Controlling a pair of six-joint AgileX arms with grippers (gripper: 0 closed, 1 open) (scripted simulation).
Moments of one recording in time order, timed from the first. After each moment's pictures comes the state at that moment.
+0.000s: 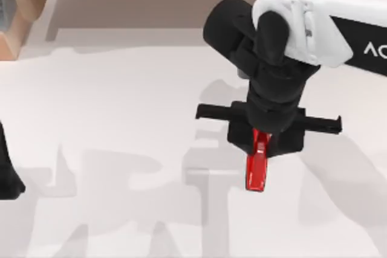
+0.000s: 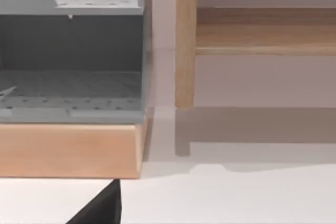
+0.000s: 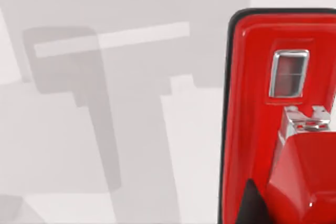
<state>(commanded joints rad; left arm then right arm) 0.00 0.00 0.00 0.00 0.00 0.00 0.71 1.92 1.55 -1.18 0.02 0.88</state>
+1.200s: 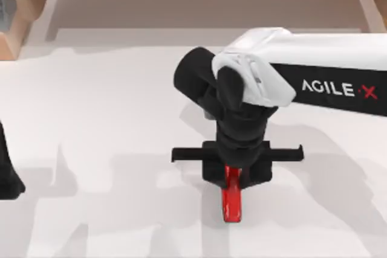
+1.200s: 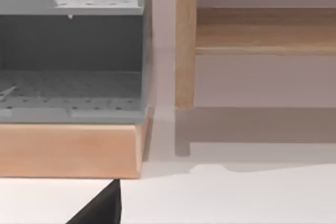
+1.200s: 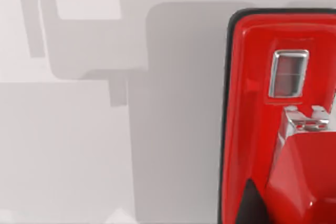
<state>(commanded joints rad) 0.00 0.00 0.00 0.00 0.00 0.00 0.79 2.08 1.49 -1.02 -0.03 0.81</state>
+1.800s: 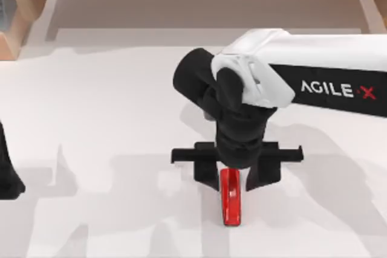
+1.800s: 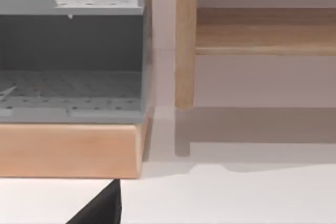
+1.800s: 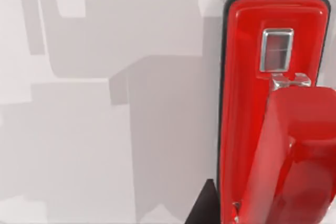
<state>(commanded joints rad) 0.00 0.00 0.00 0.00 0.00 0.00 0.79 2.08 1.49 -1.02 -0.03 0.81</state>
